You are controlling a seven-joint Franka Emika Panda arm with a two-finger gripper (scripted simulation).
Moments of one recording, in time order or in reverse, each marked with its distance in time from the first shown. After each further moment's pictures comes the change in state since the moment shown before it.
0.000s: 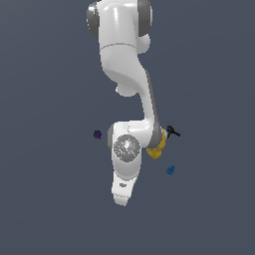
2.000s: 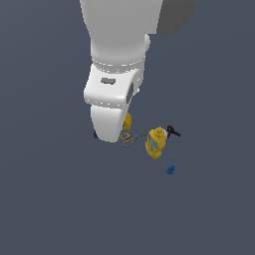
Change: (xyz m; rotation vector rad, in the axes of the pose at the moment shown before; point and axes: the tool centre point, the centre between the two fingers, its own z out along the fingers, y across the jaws) arm -0.026 -0.055 -0.326 -0.003 0.001 0.000
